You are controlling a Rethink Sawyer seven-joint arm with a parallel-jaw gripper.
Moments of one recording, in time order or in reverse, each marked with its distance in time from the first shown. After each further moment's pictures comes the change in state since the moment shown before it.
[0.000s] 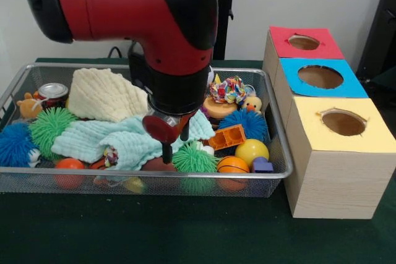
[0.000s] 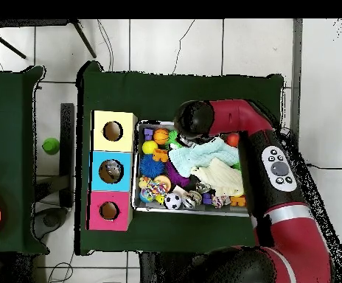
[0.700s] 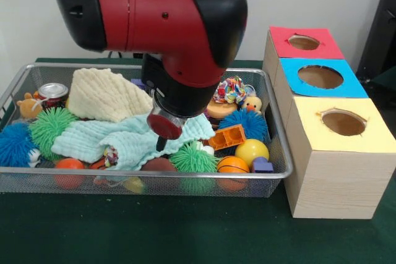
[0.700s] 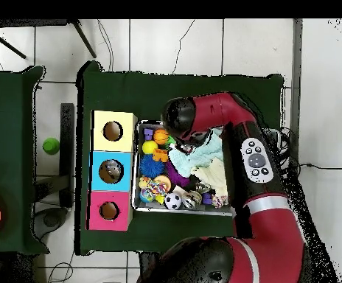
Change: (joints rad) arm 0.099 0.032 -0.062 -0.092 -0.097 0.210 0.000
